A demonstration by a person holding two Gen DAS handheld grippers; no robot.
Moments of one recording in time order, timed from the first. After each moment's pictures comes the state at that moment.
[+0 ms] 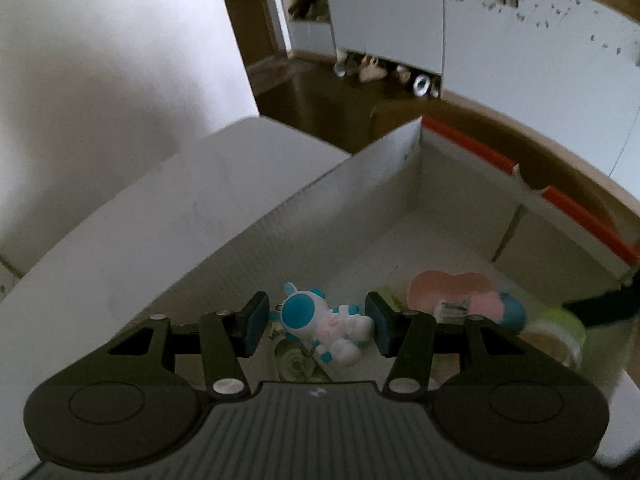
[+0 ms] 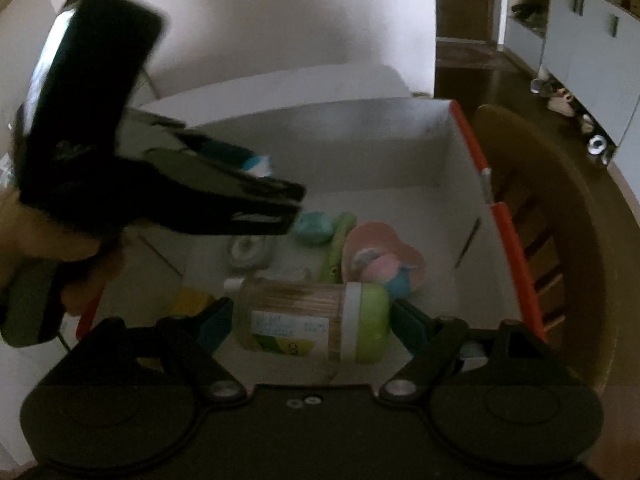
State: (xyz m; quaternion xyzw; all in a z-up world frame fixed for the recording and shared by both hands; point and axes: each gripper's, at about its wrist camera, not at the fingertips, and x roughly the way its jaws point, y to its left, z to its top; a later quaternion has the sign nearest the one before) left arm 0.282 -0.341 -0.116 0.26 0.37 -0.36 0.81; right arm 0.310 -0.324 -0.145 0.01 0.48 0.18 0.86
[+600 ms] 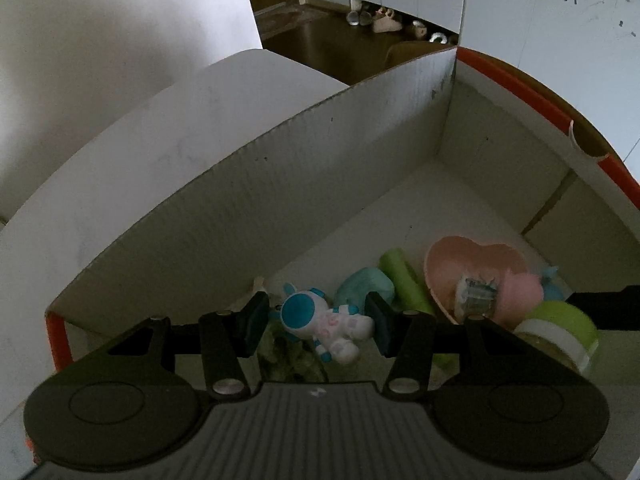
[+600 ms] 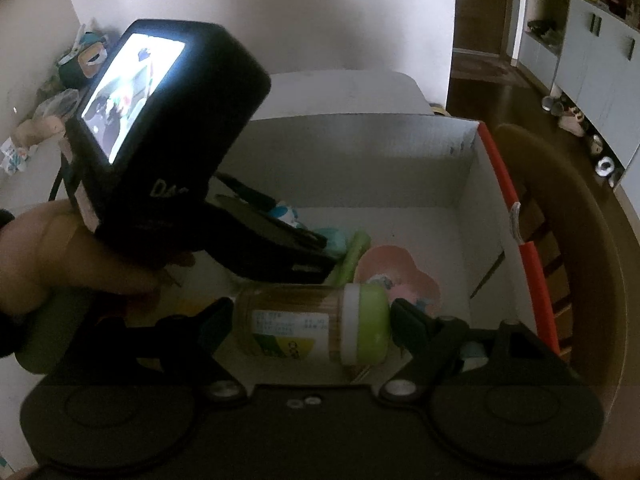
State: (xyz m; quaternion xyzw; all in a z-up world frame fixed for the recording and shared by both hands) left arm 0.301 -0.349 -0.150 0.26 0.45 -0.33 0.79; right arm 0.321 -0.314 -0.144 -0.01 0.47 0.19 0.86
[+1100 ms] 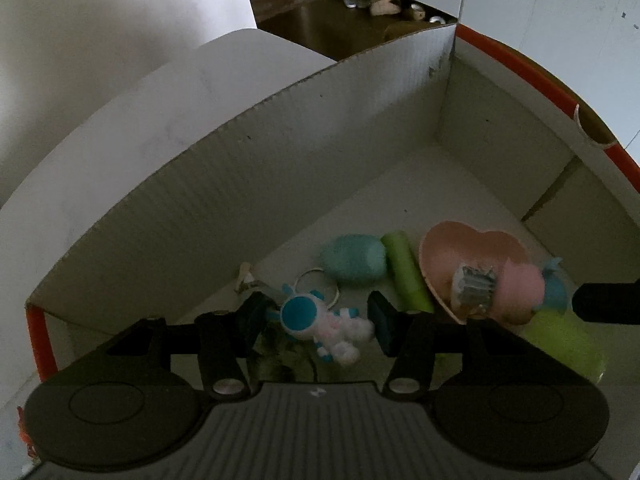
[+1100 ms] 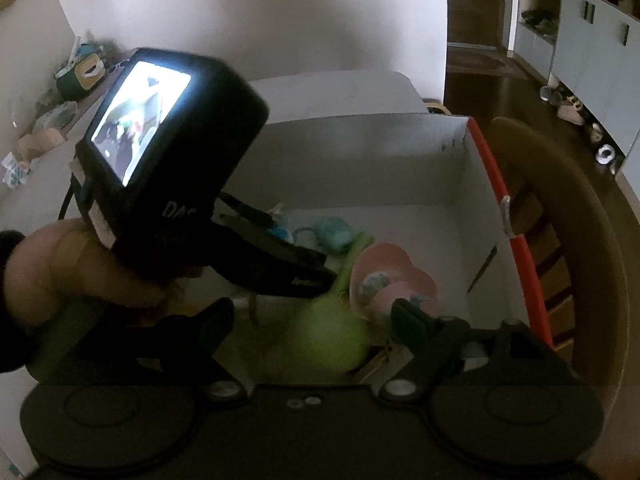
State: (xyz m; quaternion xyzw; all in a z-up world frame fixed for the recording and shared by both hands) left arm 0.306 -0.343 -0.150 0.27 0.47 -0.33 0.77; right arm 0.320 -0.321 -0.138 0.01 0.47 0.18 0.86
